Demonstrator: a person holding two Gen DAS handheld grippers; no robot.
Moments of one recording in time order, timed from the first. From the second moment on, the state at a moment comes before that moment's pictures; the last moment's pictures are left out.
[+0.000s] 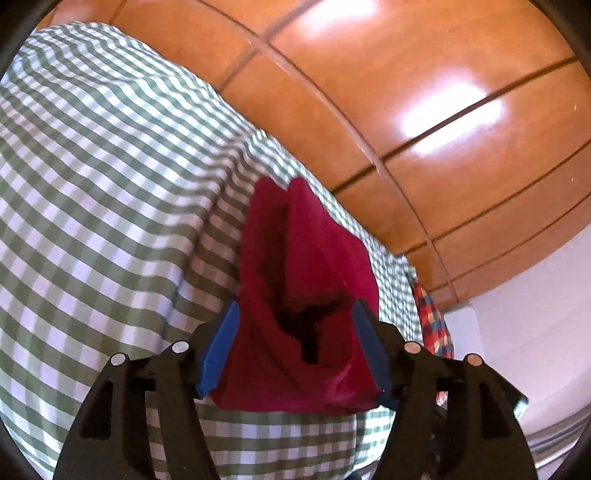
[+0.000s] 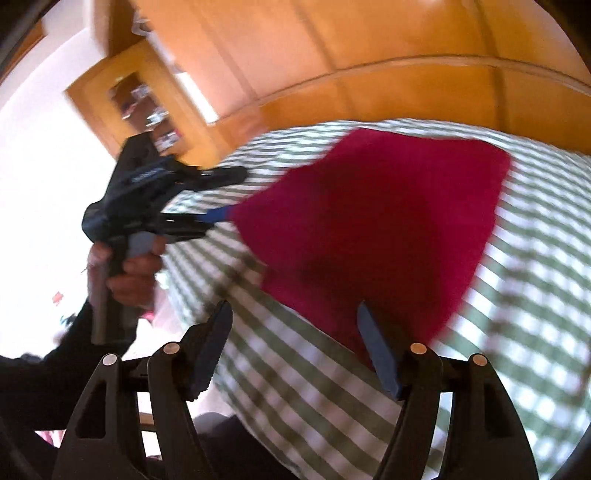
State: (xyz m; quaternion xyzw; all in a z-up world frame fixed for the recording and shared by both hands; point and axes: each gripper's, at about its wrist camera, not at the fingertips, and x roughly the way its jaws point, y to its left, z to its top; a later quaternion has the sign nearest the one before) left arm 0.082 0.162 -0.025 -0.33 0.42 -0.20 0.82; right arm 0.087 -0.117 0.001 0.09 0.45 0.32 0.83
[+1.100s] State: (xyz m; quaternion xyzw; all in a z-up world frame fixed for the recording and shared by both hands) left arm 0.058 0.135 -0.069 -0.25 0.49 -0.14 0.83; right arm 0.080 -0.161 -0.049 0.04 0.49 0.19 0.85
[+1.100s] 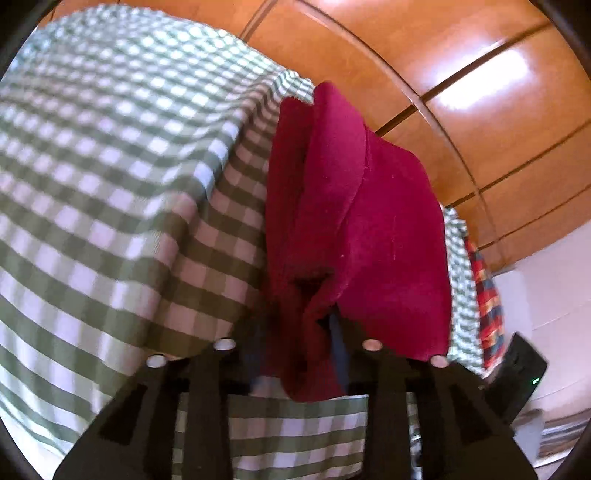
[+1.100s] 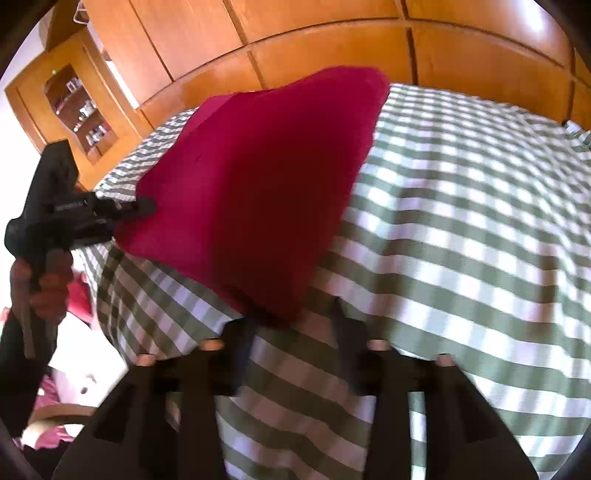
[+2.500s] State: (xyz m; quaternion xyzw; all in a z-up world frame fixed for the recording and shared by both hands) left arm 0.100 0.082 -0.005 -0.07 0.38 -0.01 0.92; right arm 0.139 -0.114 -0.031 -0.01 0.41 0.19 0.89
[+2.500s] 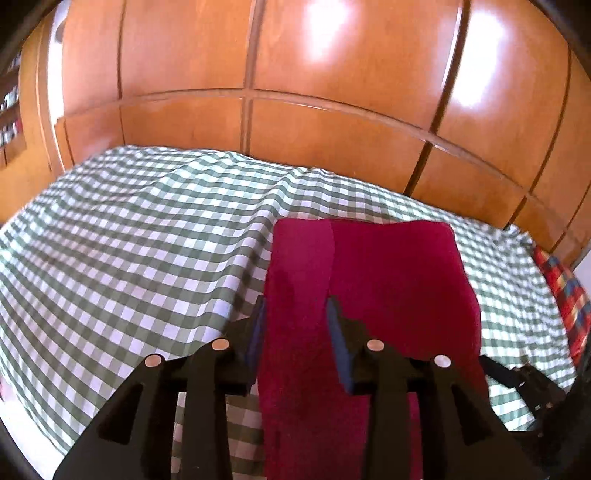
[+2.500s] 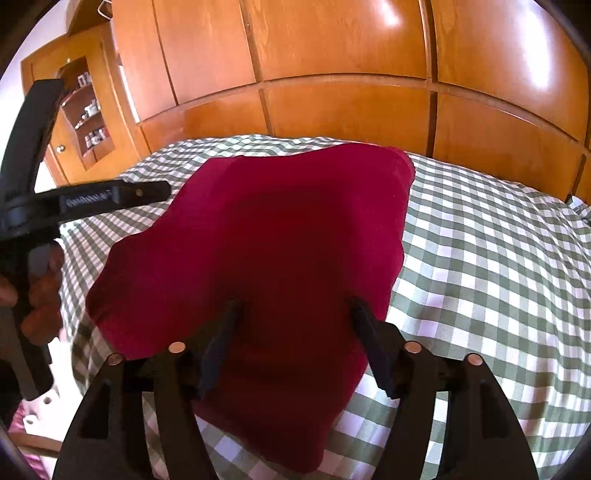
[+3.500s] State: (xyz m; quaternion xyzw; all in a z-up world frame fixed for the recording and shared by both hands) left arm 0.106 0.098 -0.050 -0.10 0.42 -0.01 0.90; right arm 0.200 -0.123 -0.019 0.01 0.43 0.18 0.88
